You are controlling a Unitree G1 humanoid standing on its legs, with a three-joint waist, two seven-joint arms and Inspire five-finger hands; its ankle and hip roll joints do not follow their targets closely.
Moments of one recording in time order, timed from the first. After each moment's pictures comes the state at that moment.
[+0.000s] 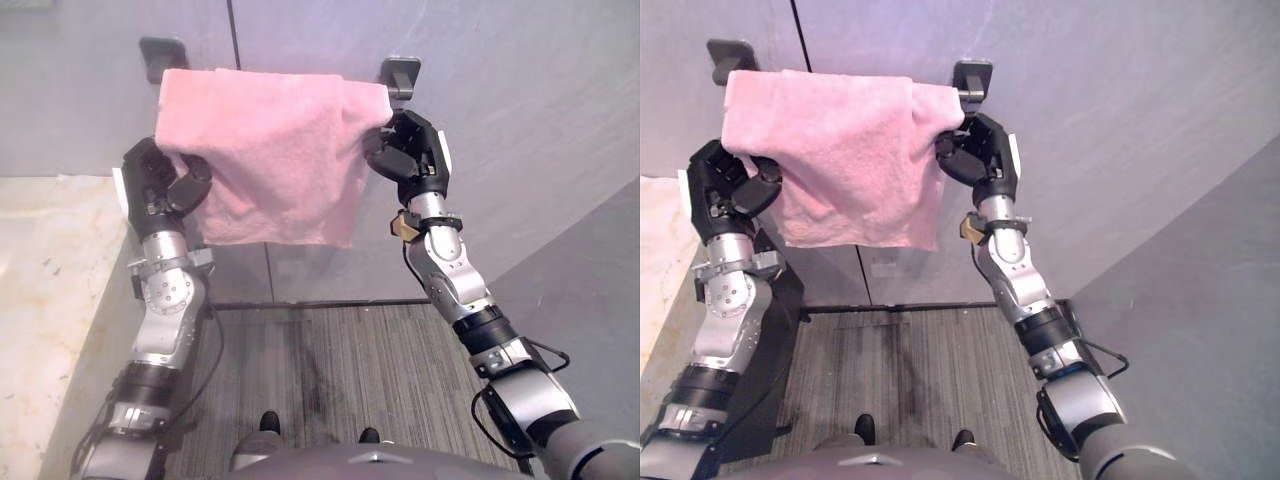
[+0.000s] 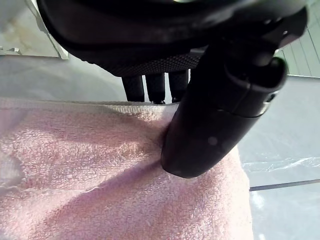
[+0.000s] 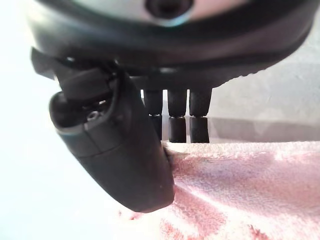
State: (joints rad) left arm -0.21 0.42 -0.04 0.11 -0.31 -0.35 0.49; right arm -0.56 -0.27 0.31 0.27 0.51 -0.23 -0.32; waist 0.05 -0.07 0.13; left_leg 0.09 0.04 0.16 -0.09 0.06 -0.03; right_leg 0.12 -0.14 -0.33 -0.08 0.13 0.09
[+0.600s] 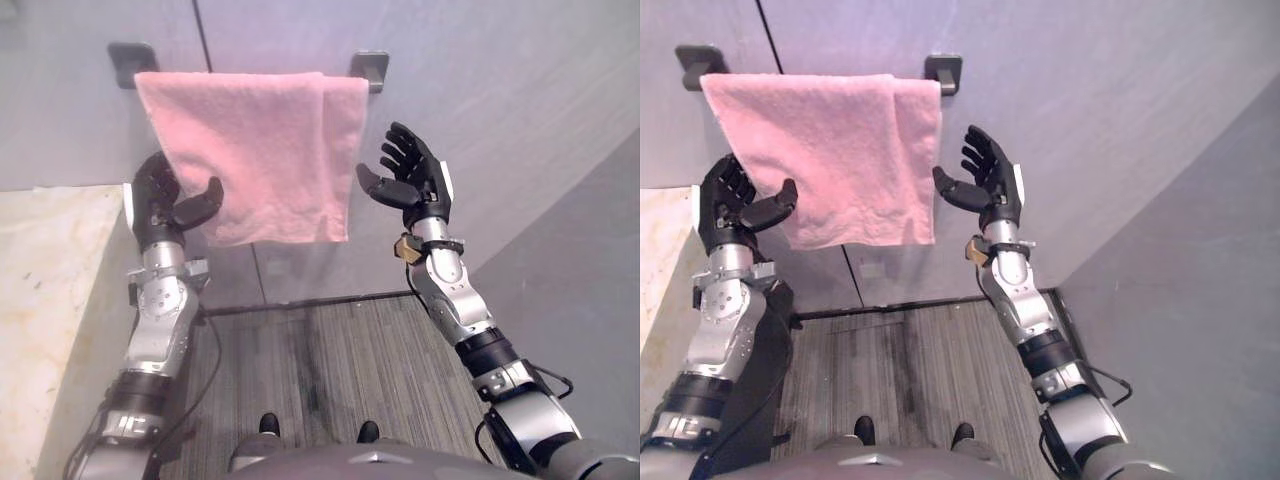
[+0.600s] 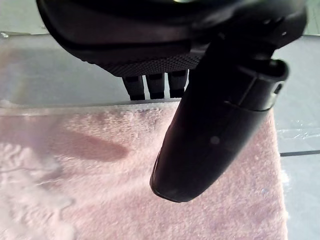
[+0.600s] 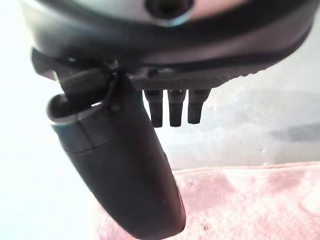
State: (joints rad) left arm -0.15 0.43 -0.02 0.13 -0.36 -0.26 0.39; right arm -0.43 -0.28 0.30 0.27 0.47 -0.23 -0.31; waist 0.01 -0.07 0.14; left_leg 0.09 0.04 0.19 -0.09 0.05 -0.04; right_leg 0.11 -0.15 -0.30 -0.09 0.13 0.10
